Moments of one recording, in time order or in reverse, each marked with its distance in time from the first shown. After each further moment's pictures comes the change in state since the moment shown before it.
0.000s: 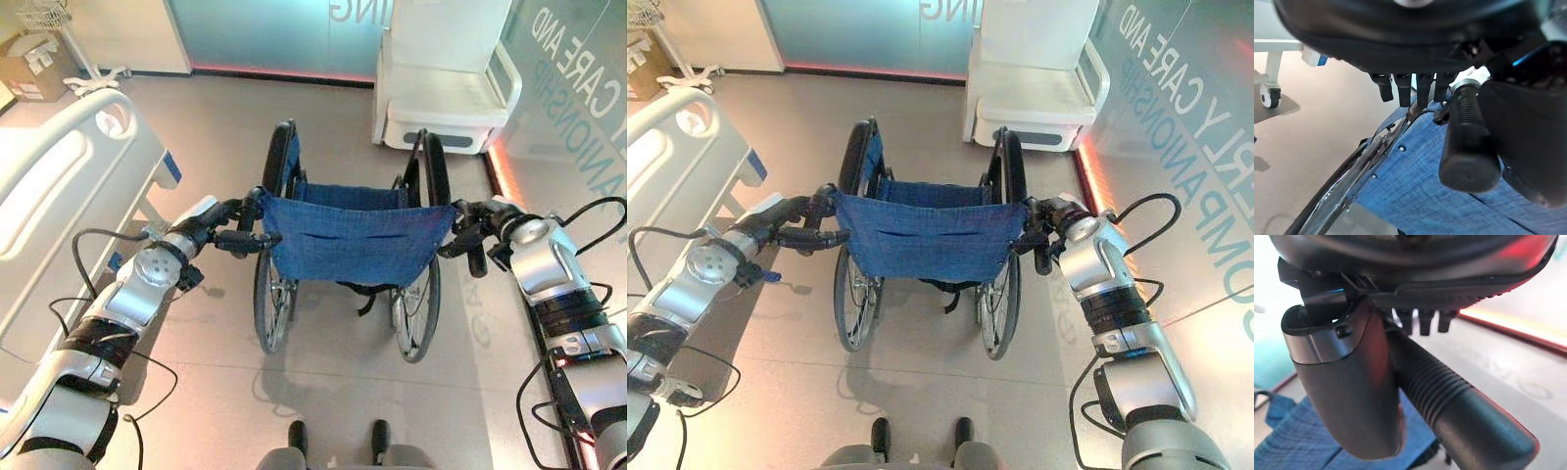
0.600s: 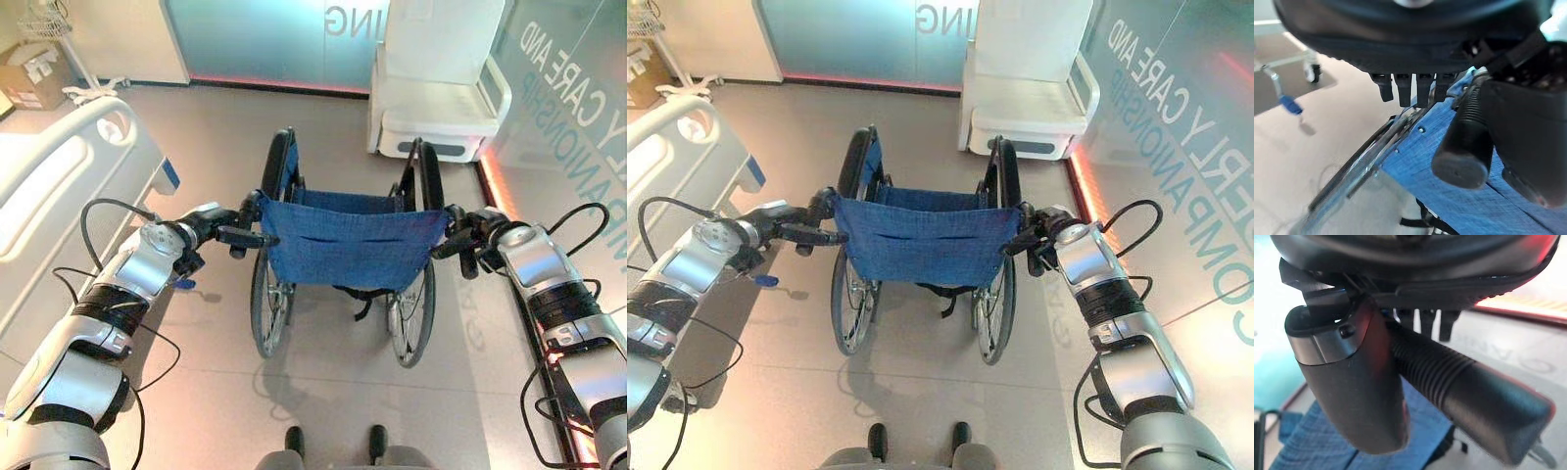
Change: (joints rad) left arm -0.163 -0.052 -0.059 0.122 -0.054 0.312 -0.191; right arm -0.029 0.017 0.083 0.096 0.348 -0.017 -0.293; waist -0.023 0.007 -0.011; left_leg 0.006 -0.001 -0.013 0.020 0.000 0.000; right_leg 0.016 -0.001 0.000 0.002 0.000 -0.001
